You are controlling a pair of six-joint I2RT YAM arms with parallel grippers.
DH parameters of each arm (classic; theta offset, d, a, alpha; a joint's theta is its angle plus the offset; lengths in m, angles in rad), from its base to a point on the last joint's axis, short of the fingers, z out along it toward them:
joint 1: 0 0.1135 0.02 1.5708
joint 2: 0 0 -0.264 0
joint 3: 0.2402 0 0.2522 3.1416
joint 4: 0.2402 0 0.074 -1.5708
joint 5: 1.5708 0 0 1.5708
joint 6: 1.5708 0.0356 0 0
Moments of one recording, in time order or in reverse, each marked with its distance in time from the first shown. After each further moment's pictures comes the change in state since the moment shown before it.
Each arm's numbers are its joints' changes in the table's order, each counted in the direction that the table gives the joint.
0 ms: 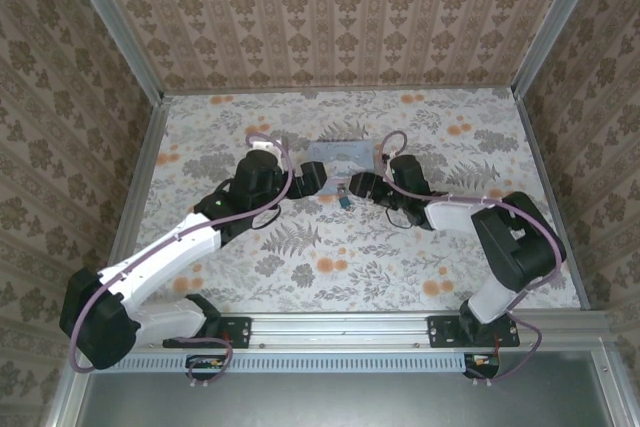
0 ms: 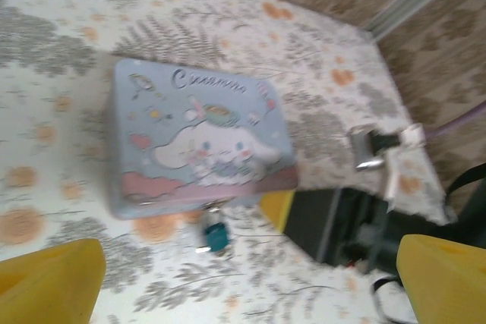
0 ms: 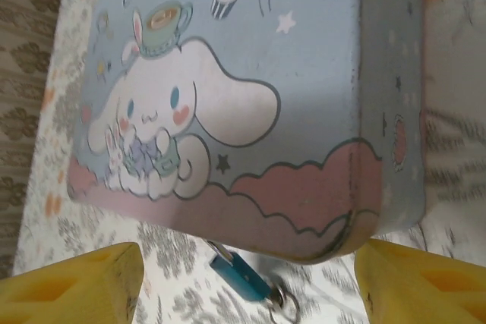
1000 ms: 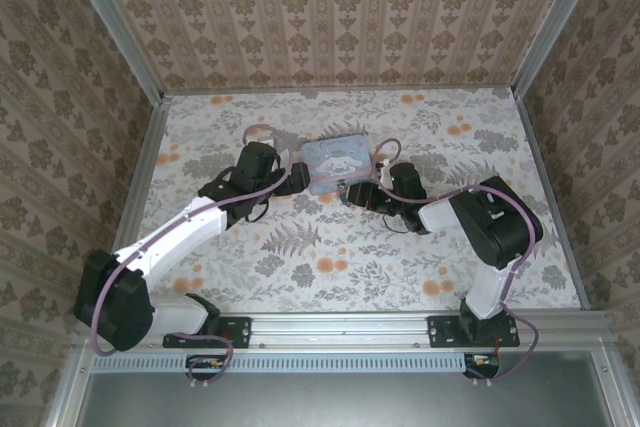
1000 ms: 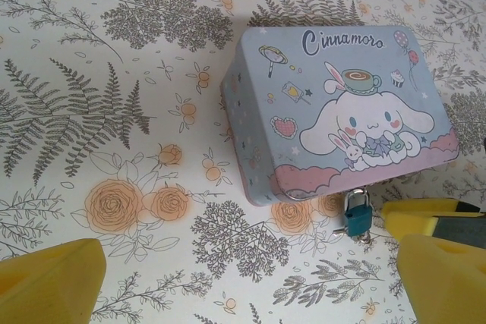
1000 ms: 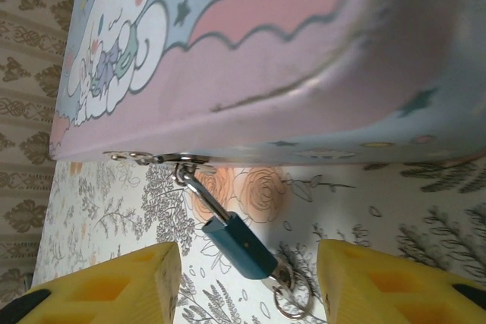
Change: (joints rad) left arm 0.119 -0.123 0.047 0.135 -0.054 0.100; right arm 0.003 -0.157 -0.062 -0.259 -0.168 -0.018
